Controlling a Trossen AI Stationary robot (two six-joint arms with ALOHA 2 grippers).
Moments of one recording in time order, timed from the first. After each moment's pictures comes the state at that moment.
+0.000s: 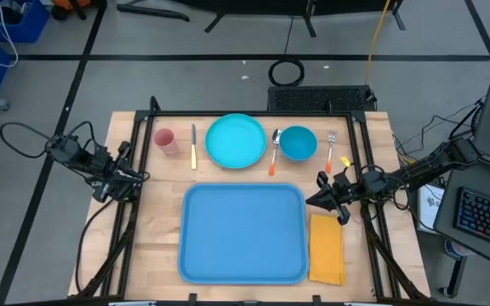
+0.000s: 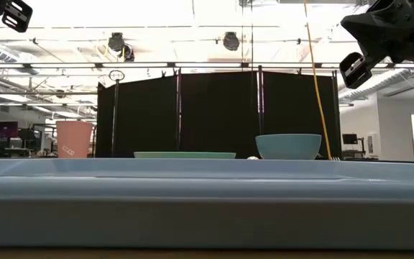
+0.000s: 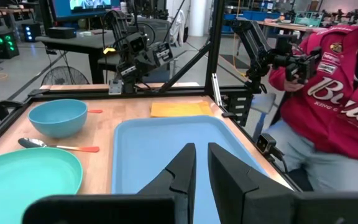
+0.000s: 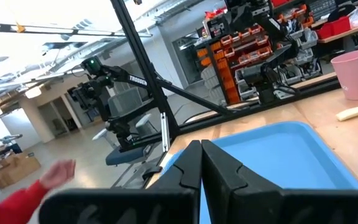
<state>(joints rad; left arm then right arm) -0.56 0.01 0.69 -0.81 -0.27 -0.13 0.29 0.73 0.01 0.85 0.05 0.40</state>
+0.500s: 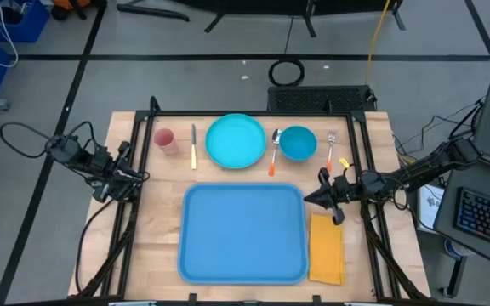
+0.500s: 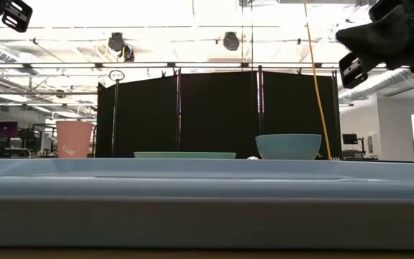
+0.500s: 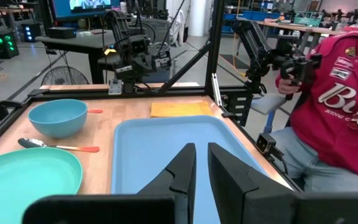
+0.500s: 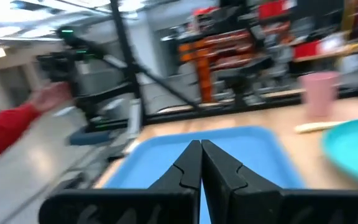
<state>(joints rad) -0.56 0.01 0.69 -0.81 -0.27 -0.13 0.29 0.73 0.01 0.80 0.17 0.19</state>
